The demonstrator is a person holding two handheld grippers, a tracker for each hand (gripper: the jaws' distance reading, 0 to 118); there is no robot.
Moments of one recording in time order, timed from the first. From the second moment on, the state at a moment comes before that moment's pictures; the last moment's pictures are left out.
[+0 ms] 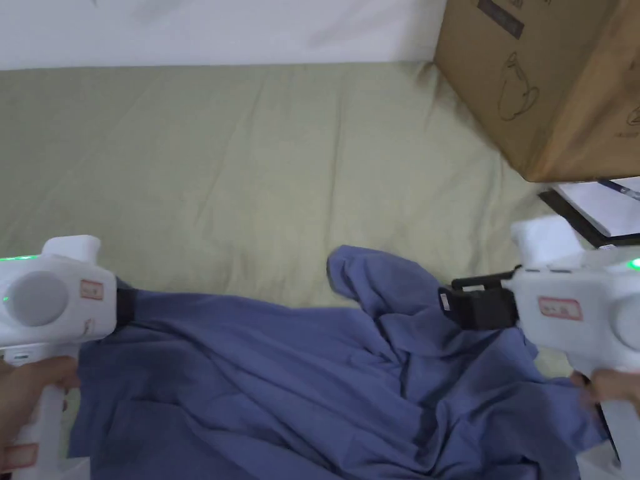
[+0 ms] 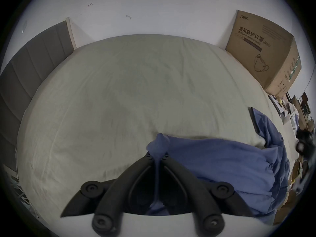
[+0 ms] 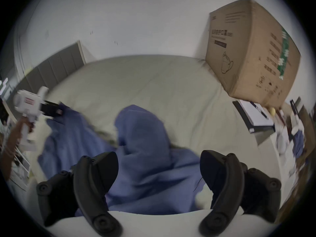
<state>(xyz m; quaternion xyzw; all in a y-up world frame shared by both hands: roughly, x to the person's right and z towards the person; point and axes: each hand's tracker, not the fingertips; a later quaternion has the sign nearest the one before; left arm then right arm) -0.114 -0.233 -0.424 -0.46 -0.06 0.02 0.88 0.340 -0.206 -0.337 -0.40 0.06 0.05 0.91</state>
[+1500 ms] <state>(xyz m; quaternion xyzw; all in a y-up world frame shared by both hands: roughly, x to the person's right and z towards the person) -0.168 0.139 -0.452 -0.18 0.03 -0.02 0.98 0.404 0.151 -0.418 -0.27 0.01 -0.13 0.95</state>
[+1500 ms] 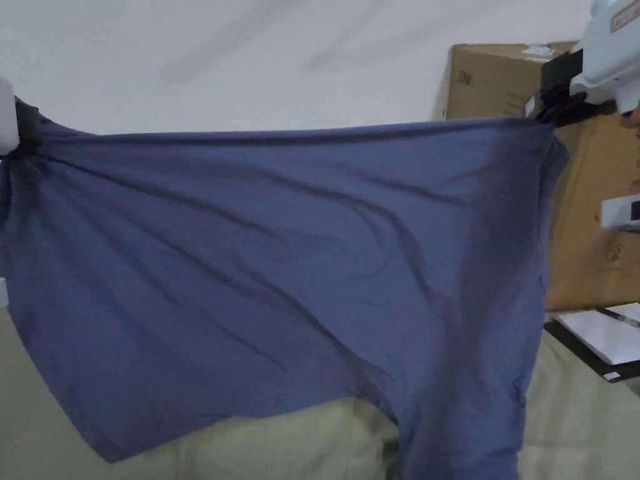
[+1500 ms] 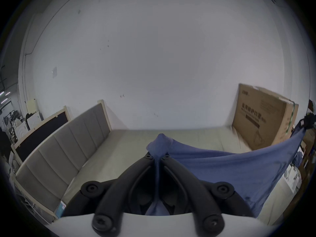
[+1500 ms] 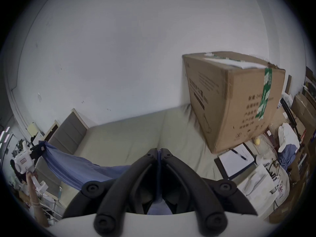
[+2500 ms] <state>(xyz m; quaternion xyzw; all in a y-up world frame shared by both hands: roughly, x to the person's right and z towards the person) -0.186 -0.071 -0.551 -0.34 0.07 0.02 0.94 0.367 -0.062 -0.492 -0.45 -0.02 -0.15 0.88</state>
